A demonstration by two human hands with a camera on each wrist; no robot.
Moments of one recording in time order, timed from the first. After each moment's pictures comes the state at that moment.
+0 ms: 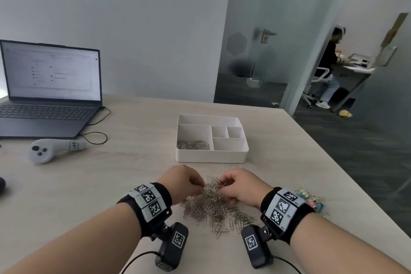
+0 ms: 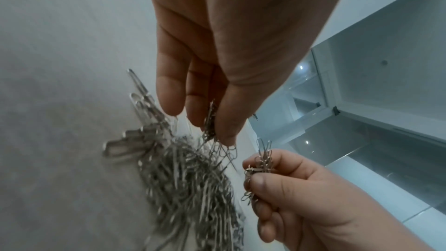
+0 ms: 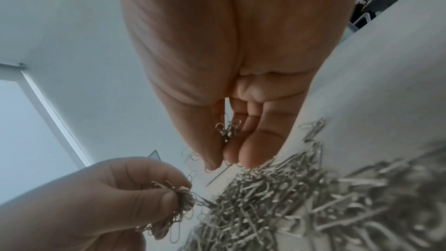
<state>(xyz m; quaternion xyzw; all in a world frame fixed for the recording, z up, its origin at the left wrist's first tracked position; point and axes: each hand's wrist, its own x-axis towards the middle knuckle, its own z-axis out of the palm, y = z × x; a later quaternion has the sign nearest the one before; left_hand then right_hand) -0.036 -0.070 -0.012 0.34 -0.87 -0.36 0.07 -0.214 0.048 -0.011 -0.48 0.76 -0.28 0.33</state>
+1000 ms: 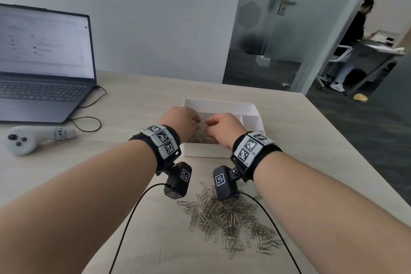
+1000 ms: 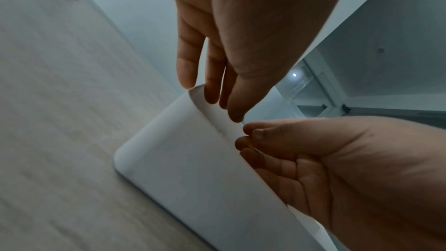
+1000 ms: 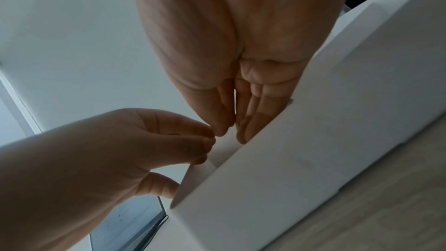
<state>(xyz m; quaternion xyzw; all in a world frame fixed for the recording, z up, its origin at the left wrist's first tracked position) -0.095 -0.199 0.019 0.40 -0.89 -0.17 0.14 -0.225 -0.110 0.009 -0.45 0.77 -0.38 0.26</state>
